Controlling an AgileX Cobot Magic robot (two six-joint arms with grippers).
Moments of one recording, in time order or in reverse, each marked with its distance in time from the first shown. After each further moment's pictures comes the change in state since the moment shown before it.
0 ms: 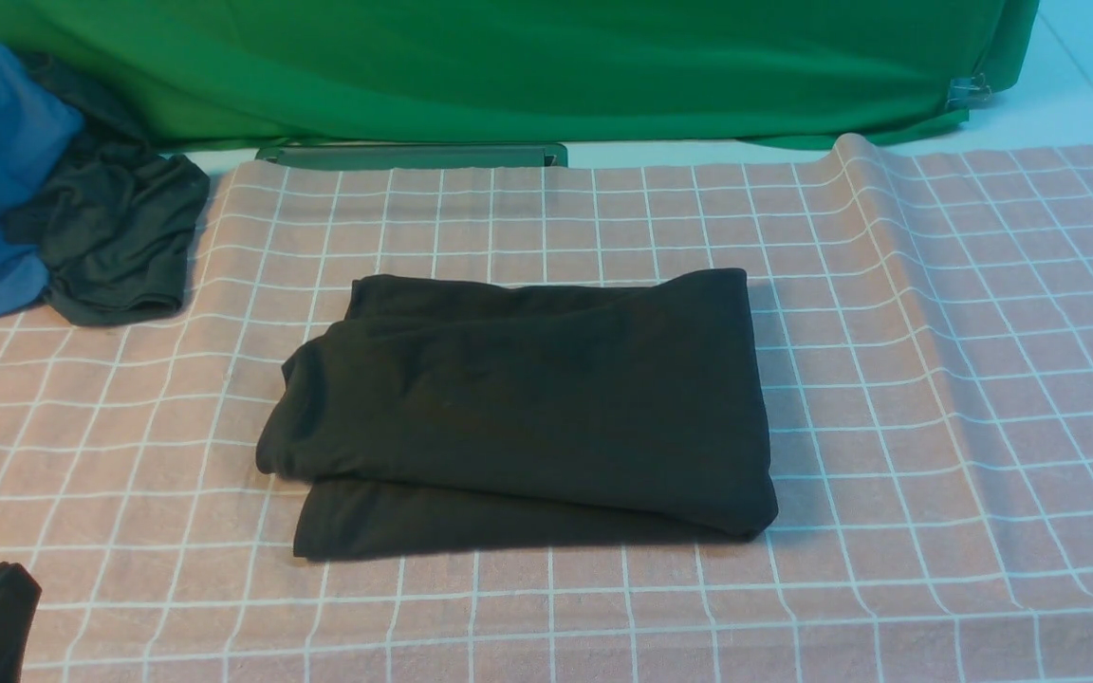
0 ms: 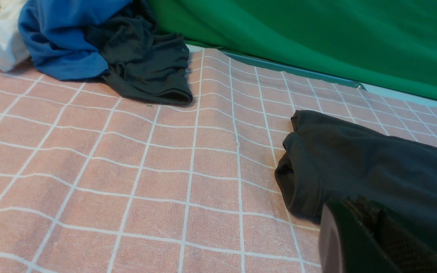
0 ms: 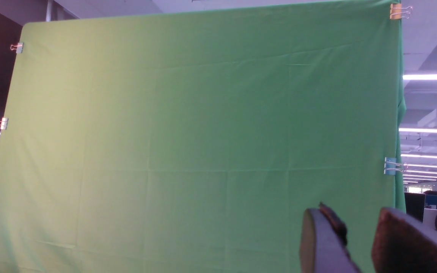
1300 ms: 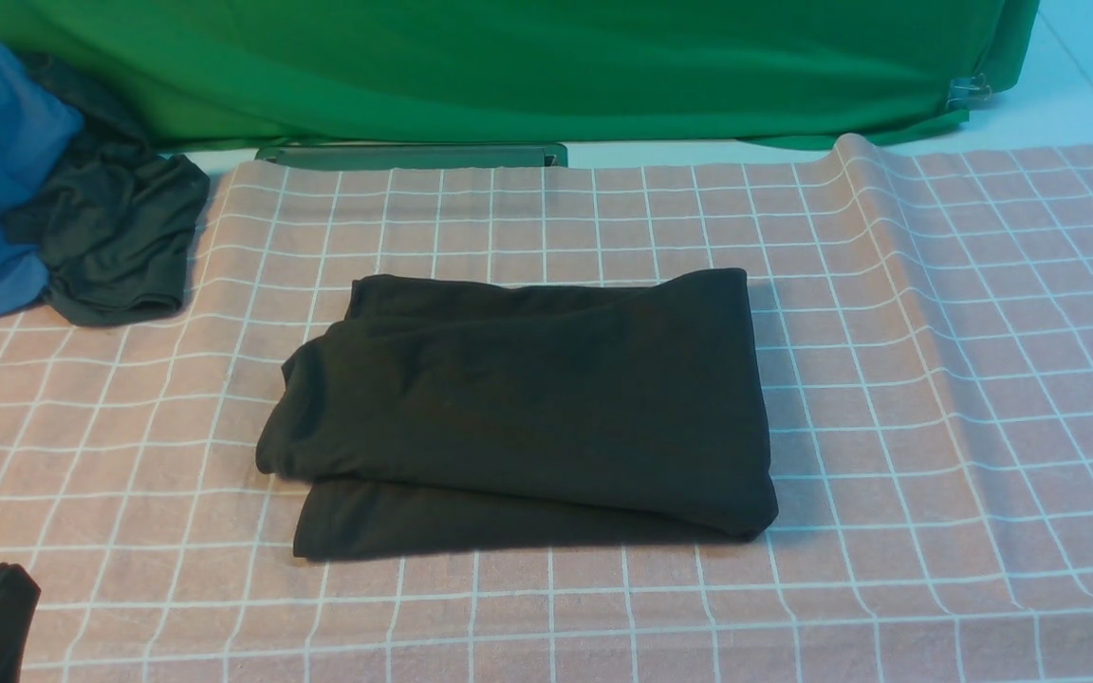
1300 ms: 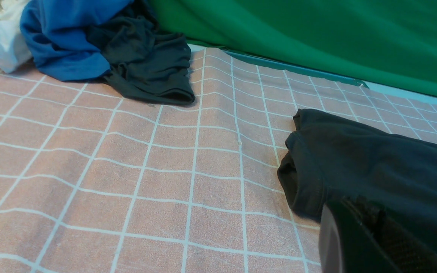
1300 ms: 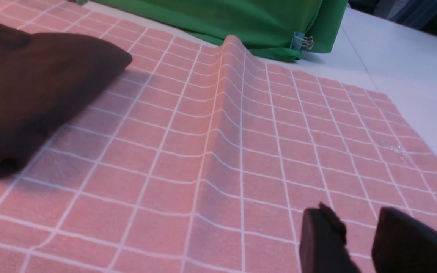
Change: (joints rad) right arm -0.340 -0.114 0.331 0.000 0.527 -0.124; left arm 0.000 -0.001 0.000 0.006 0.001 0.004
